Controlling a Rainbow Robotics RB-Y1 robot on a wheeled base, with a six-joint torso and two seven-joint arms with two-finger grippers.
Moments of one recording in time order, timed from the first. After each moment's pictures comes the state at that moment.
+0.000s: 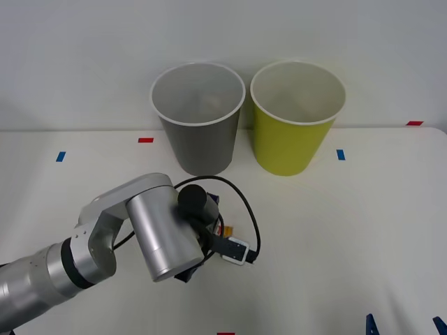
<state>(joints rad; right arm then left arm) 1.07 -0.36 0.28 -1.94 -0.23 -0.77 1.53 -0.59 0.50 -0.87 -1.94 0.45 1.48 -2.38</state>
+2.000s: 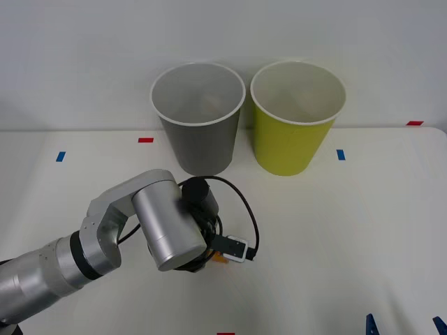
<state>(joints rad) 1.07 -0.36 0.28 -1.94 -0.23 -0.77 1.53 -0.61 0.49 -0.87 -1.84 0.53 1.48 -2.33</state>
